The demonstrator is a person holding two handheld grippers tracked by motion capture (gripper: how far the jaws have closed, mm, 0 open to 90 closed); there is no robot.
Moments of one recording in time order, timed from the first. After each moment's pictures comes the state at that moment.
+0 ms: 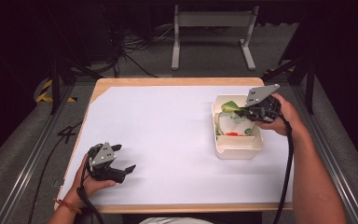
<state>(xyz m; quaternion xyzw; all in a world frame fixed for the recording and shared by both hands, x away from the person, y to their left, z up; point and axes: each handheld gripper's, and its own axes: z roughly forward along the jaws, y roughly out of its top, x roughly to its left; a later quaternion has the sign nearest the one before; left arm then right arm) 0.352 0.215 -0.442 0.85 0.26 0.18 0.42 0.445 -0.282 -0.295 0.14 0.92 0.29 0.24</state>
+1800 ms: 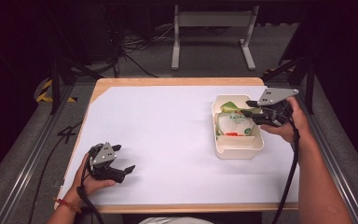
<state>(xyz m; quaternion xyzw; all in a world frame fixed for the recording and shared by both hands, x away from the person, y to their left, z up) 0.356 0.216 -0.446 0.86 0.26 0.18 0.41 0.422 -0.301 -0.289 0.21 0.87 0.34 0.30</state>
